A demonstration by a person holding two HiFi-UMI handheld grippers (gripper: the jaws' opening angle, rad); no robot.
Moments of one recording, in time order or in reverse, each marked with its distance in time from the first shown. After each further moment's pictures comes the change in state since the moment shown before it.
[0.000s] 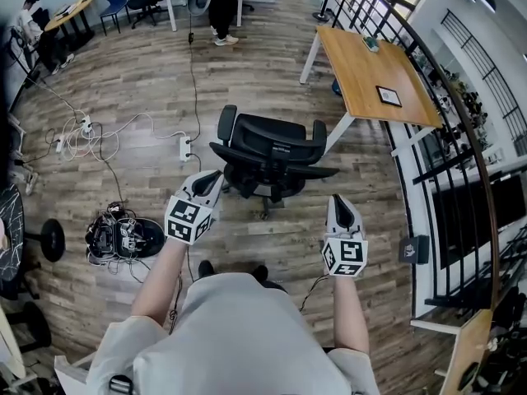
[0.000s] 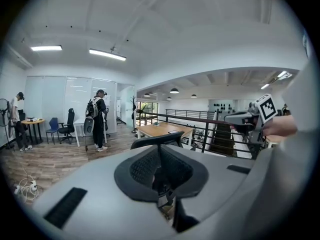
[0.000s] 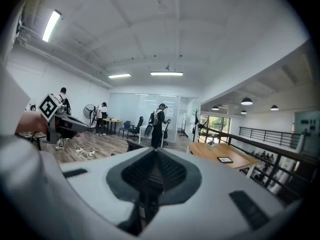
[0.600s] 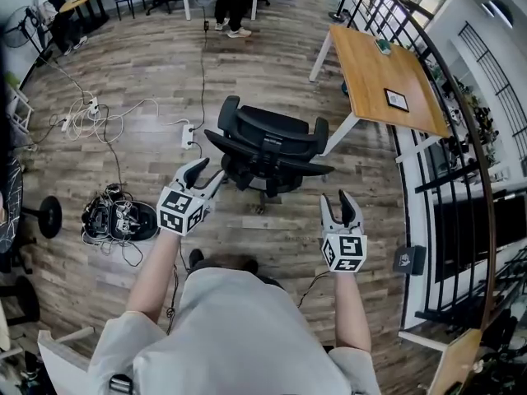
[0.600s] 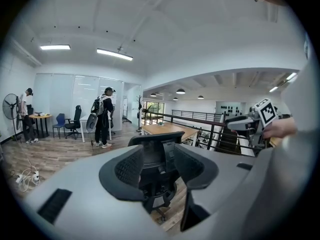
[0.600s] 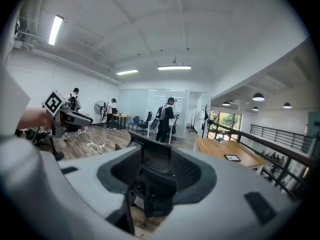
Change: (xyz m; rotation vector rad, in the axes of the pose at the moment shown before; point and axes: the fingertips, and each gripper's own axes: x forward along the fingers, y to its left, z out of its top) left arm 0.010 -0.024 -0.008 -0.057 -0.004 0.071; right arm 0.005 -0.036 -0.026 -0.030 0.059 0.122
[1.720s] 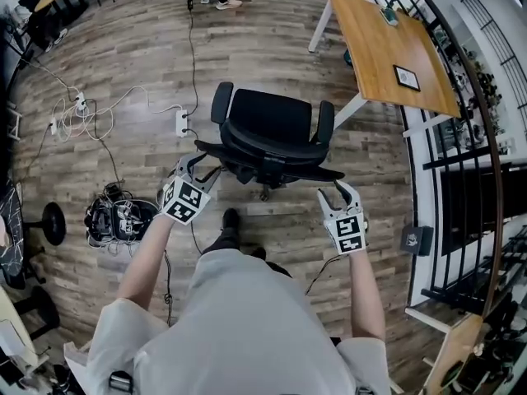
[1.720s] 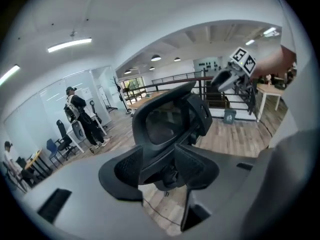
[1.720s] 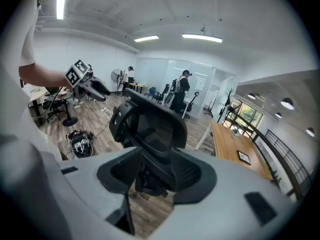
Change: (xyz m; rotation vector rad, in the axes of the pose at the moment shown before) left arm 0.126 0.084 -0.073 0.420 0.347 -0.106; right arm 0.135 -0.021 -0.082 -0.221 0.331 0.176
